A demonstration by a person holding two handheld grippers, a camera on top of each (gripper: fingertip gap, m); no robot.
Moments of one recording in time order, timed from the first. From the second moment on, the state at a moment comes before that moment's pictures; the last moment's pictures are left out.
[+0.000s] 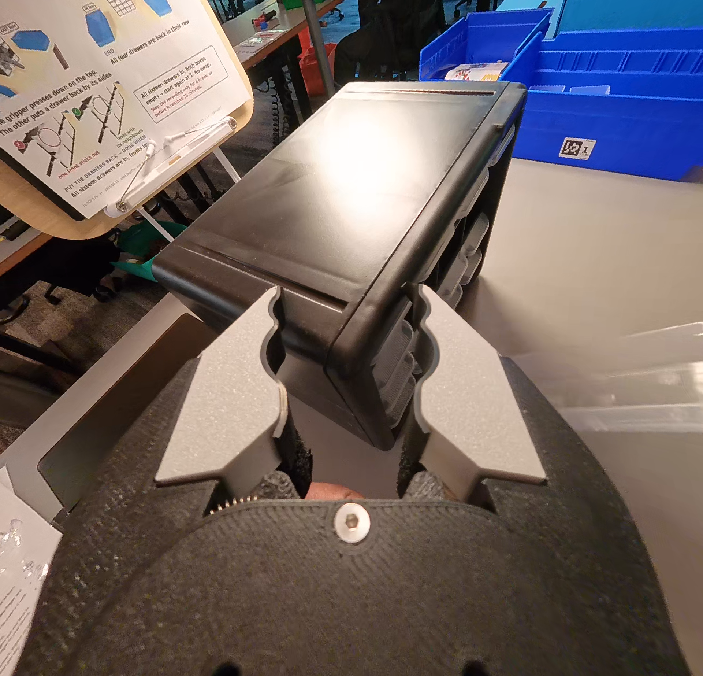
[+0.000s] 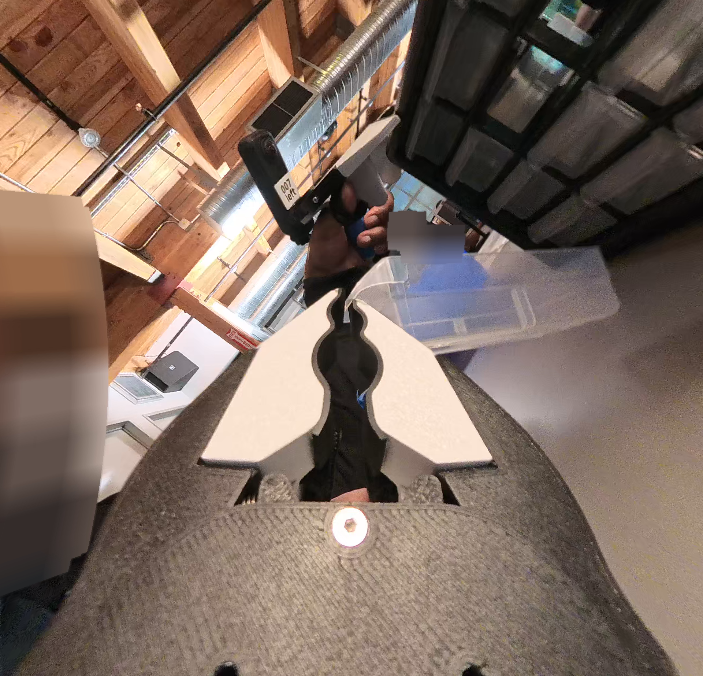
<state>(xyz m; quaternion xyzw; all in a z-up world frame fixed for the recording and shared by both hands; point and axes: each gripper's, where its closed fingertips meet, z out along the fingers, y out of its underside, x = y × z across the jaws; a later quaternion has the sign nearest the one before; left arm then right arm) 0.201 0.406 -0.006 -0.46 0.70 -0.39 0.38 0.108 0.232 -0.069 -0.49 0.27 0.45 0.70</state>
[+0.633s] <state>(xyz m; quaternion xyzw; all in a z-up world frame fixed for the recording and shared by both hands) 0.201 0.405 -0.006 -0.45 0.71 -0.38 0.39 0.052 0.142 -0.181 -0.83 0.15 0.26 0.47</state>
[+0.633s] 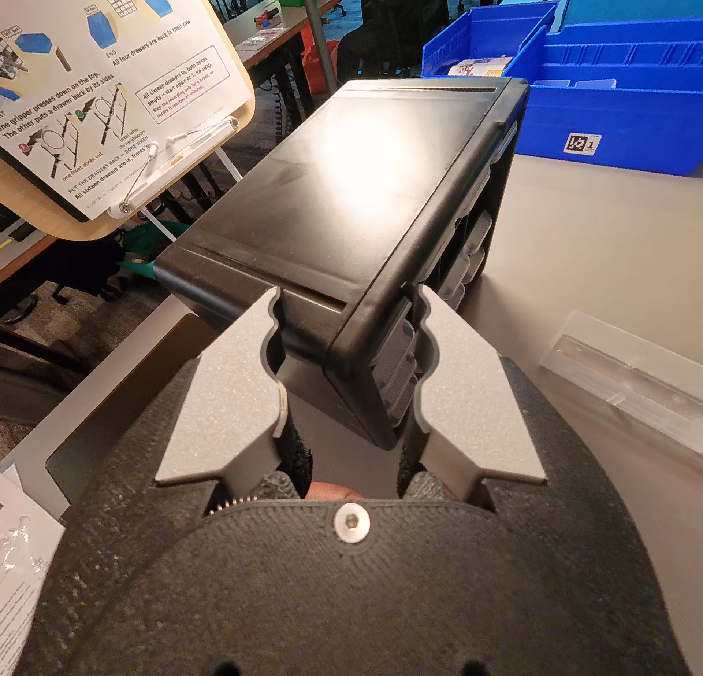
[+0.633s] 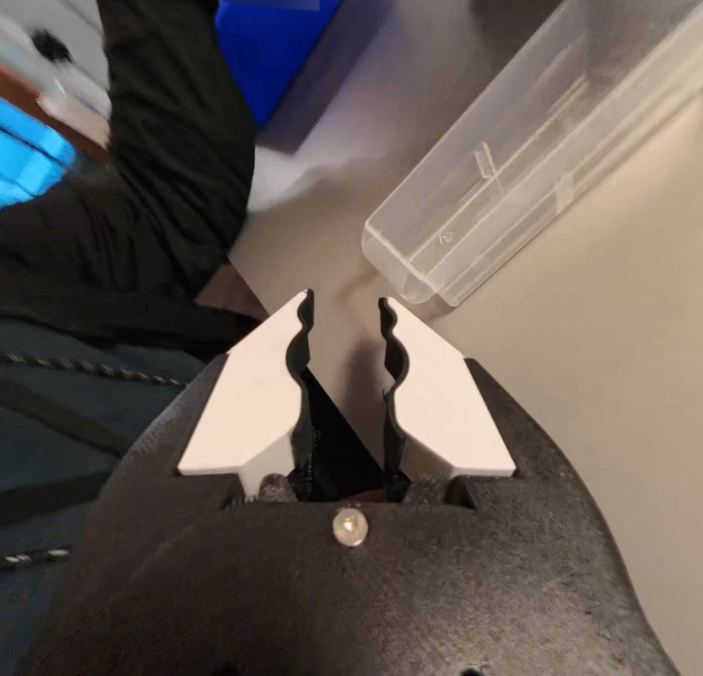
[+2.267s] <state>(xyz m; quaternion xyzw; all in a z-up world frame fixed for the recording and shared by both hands) 0.202 0.405 -0.007 -0.45 0.70 -0.38 0.39 0.431 -0.072 -0.148 -0.90 0.24 -0.22 0.30</state>
